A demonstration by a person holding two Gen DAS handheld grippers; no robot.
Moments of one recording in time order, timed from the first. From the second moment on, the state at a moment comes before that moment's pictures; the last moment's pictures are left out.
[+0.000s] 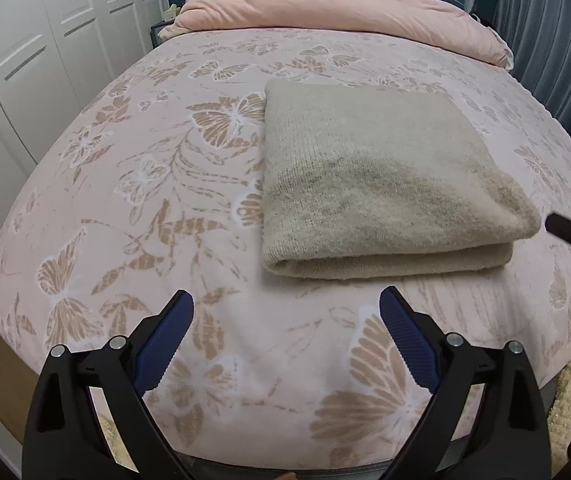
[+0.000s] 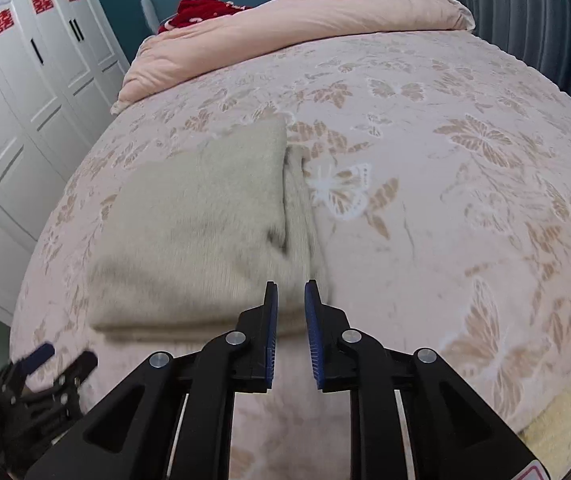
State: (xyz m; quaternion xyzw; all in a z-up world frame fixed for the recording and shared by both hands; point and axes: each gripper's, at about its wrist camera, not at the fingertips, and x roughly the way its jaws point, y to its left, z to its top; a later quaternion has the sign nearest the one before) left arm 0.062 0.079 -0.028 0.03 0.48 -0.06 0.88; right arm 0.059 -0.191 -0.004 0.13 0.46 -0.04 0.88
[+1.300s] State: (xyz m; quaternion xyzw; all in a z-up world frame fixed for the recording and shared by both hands) left arm 0.005 0.066 -0.018 0.04 0.44 -0.05 0.90; right arm -0.023 -0.131 -0.014 0.08 0.46 -0.07 0.88
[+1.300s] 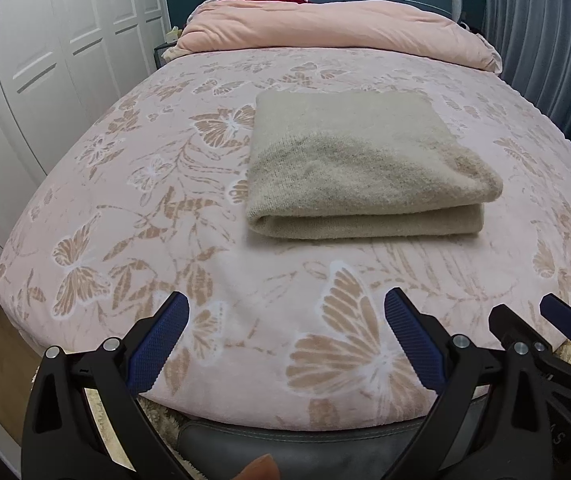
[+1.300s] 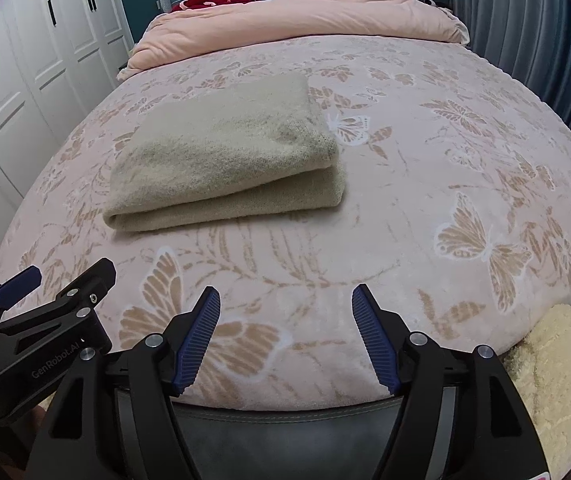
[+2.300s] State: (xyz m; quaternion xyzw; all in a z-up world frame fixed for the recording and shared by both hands) left arm 0.006 0.065 -0.009 0.05 0.42 -0.04 0.91; right arm -0.024 -0.129 -0.009 0.09 0.45 -0.08 0.88
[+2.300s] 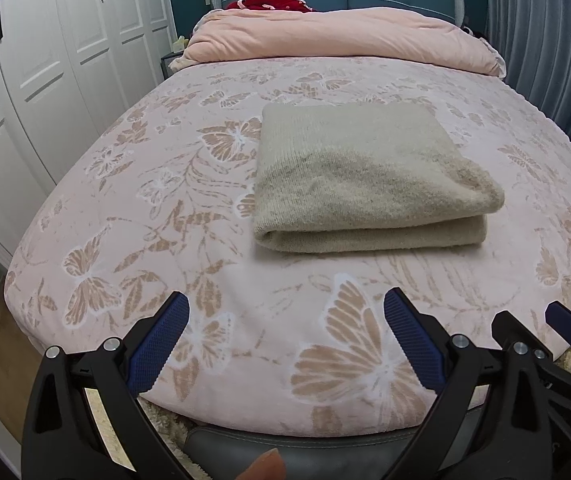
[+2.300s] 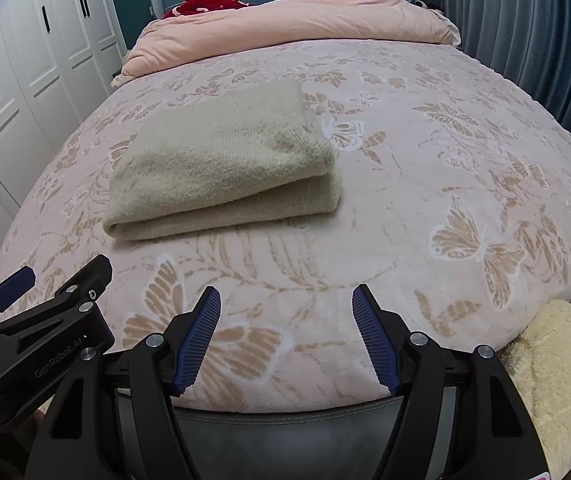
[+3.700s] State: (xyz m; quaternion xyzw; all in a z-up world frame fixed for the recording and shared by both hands) left arm 0.007 0.065 -0.009 0.05 0.42 -0.04 0.91; right arm -0.026 -0.123 -0.009 0.09 0.45 -0.09 0.88
